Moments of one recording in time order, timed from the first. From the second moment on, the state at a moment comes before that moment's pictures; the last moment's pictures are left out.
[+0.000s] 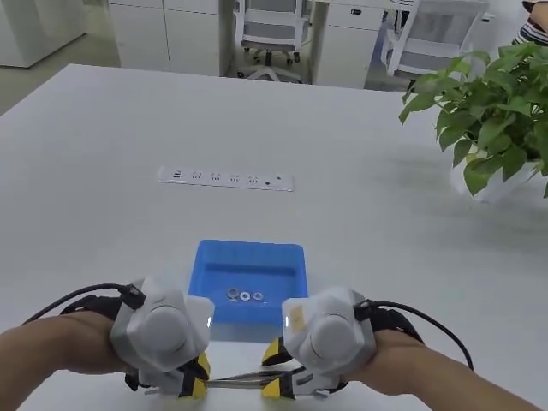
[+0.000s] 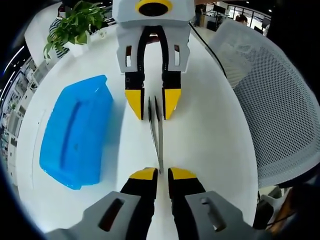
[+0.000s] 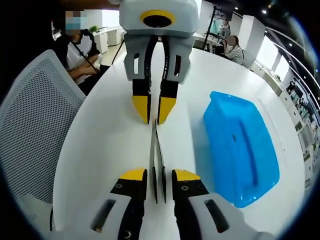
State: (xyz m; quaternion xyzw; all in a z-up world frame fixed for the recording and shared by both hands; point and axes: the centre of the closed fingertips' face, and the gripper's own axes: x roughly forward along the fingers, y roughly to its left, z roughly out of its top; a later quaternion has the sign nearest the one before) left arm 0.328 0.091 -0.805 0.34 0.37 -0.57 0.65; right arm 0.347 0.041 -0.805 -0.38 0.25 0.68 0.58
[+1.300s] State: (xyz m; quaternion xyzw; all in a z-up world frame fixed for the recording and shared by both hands) left arm 0.341 0.112 -0.706 0.10 0.24 -0.38 0.89; right arm 0.379 -0.039 -0.707 -0.17 0.21 0.49 0.83
